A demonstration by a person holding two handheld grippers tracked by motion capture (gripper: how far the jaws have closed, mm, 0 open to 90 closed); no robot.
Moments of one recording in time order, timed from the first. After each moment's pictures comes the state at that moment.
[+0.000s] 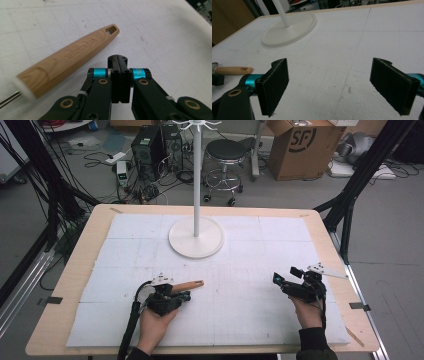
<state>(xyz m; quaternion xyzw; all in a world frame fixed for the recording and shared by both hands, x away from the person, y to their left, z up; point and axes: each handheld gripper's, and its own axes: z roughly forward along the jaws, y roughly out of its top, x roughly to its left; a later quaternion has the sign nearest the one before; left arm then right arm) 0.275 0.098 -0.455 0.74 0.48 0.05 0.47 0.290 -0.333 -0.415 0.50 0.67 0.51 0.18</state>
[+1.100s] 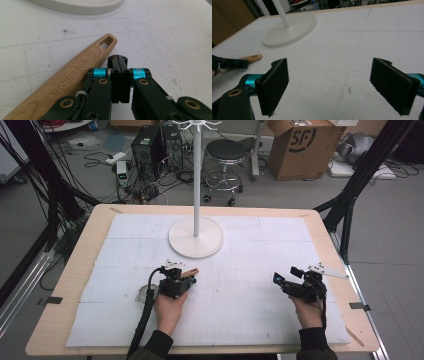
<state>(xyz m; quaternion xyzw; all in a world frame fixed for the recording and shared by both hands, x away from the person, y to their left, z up) 0.321 0.078 -0.458 0.69 0.56 0.10 0.45 0.290 -0.333 -0.415 0.50 0.67 0.51 0.18</state>
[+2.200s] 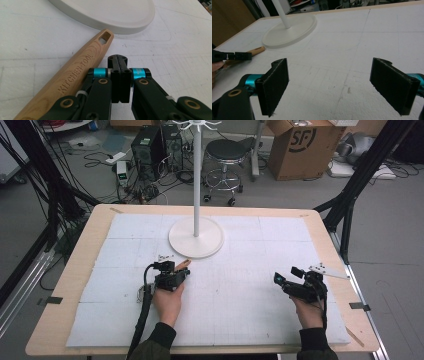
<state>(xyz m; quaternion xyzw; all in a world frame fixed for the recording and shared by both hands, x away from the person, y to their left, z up) 0.336 0.086 -0.459 0.64 0.61 0.12 0.44 0.289 -0.335 -0.415 0.50 0.67 0.52 0.18</state>
